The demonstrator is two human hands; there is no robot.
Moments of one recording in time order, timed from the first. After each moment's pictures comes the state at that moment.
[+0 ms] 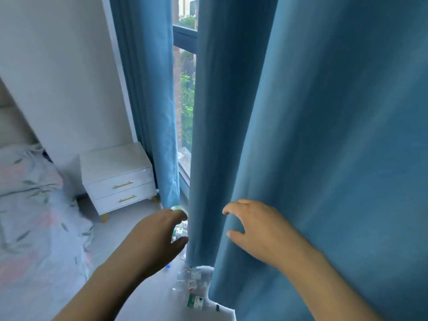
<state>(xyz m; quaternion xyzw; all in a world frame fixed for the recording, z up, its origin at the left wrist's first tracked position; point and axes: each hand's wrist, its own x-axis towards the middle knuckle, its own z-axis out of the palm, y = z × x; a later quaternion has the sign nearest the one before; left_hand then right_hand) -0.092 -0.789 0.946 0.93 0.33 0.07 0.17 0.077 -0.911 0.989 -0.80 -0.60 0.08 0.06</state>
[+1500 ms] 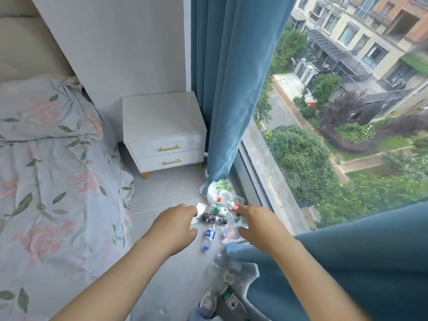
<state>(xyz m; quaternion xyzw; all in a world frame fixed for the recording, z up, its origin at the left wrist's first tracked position) -0.081 -0.428 0.729 0.84 0.46 -0.13 0.25 0.119 -0.504 0.732 -0.76 -0.60 0.25 -0.06</state>
